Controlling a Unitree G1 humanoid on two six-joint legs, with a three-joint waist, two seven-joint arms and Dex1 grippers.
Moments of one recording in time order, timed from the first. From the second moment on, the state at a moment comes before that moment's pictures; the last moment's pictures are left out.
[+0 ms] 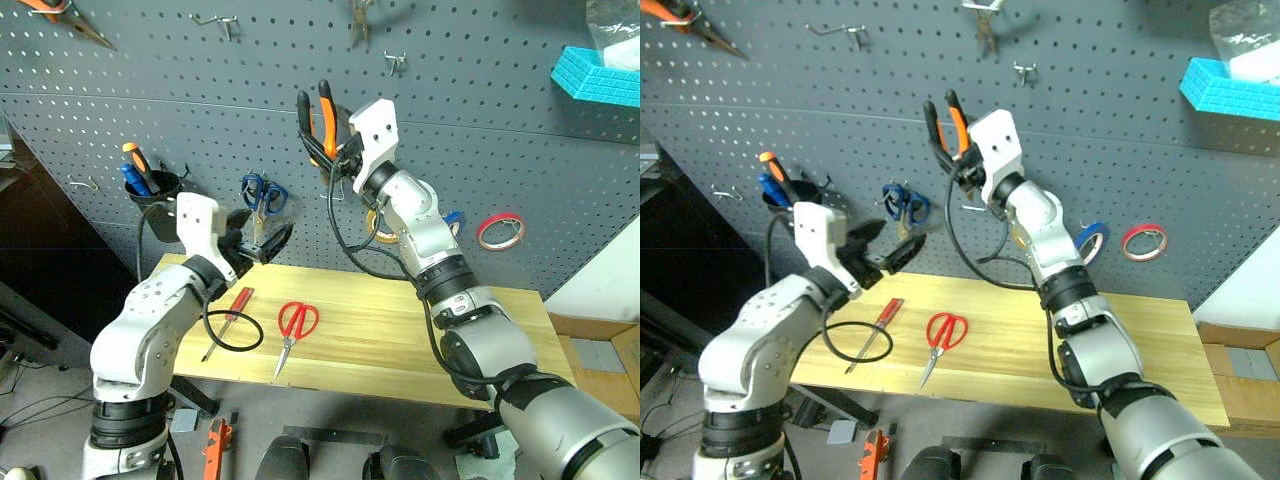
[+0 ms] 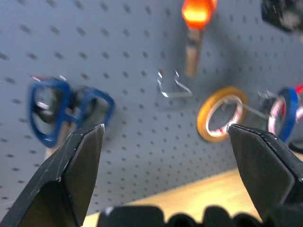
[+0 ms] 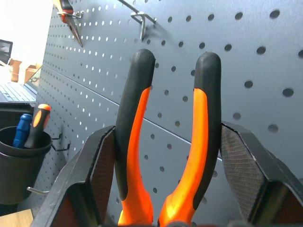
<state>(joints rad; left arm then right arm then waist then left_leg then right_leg) -0.33 0.45 0.16 -0.33 -0.51 0.67 -0.39 -1.10 -0.02 0.07 0.77 0.09 -0.25 0.40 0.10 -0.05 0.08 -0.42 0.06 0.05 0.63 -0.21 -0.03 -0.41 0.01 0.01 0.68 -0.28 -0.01</state>
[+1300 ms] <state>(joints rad) -0.43 0.47 0.12 -0.18 -0.46 0.65 -0.49 -1.11 -0.01 0.06 0.96 0.01 -0.38 0.38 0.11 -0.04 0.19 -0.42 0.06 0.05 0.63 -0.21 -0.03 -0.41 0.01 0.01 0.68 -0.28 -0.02</state>
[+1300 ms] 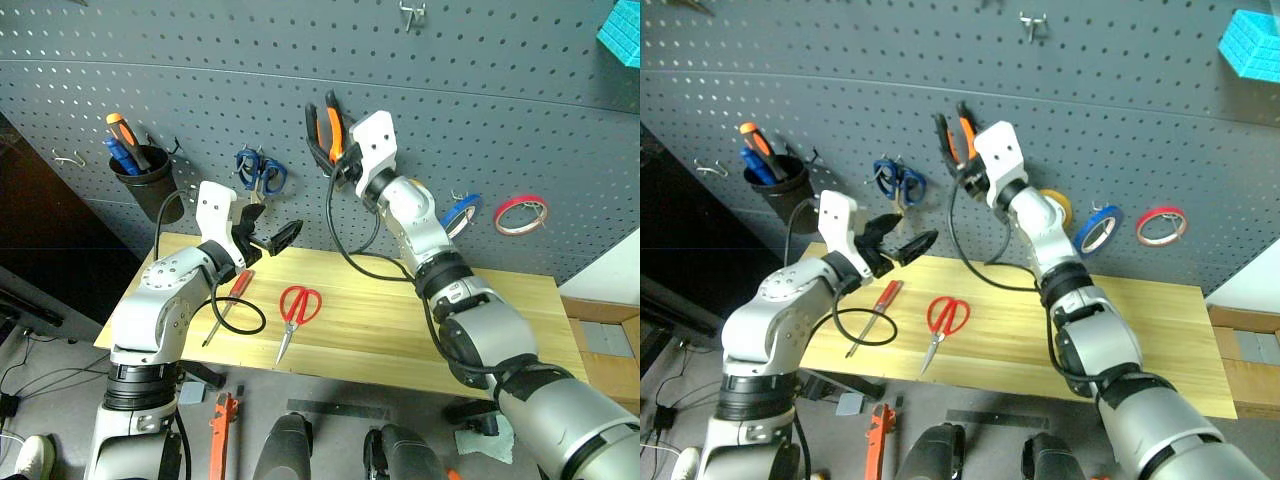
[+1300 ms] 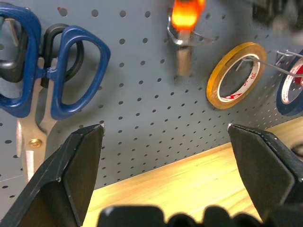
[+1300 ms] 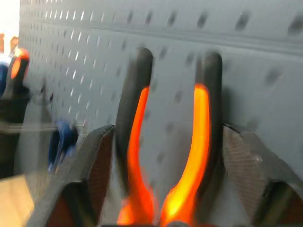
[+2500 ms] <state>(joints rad) -0.07 0.28 -0.17 -0.06 -0.05 0.70 -0.17 -0.08 -0.55 0.37 -0.34 0.13 0.15 0.88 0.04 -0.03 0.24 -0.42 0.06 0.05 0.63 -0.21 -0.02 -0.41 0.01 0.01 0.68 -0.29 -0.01</state>
